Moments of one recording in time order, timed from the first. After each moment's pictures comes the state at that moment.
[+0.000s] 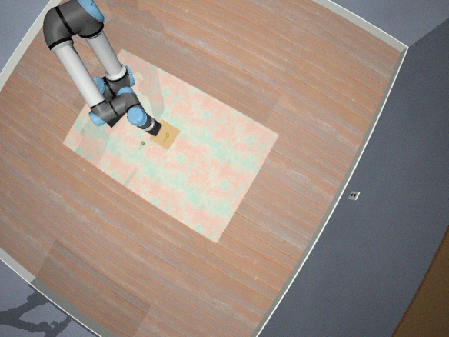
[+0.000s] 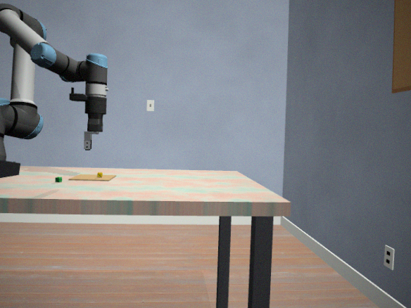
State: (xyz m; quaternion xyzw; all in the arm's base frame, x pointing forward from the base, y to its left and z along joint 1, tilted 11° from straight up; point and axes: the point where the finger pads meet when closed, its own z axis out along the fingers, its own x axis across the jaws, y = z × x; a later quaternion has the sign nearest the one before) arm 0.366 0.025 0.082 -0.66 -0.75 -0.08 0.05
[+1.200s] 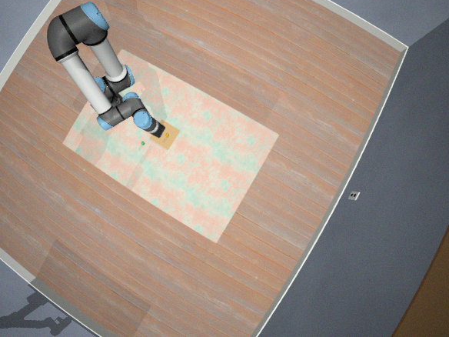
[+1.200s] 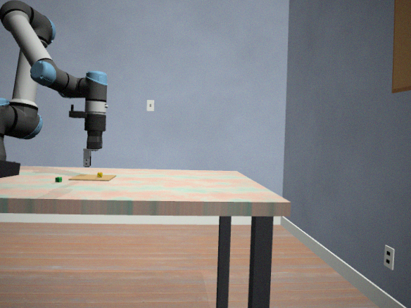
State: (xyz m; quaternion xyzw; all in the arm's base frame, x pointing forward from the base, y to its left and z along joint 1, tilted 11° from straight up) arm 0.366 0.039 0.021 -0.66 -0.74 -0.08 0.05
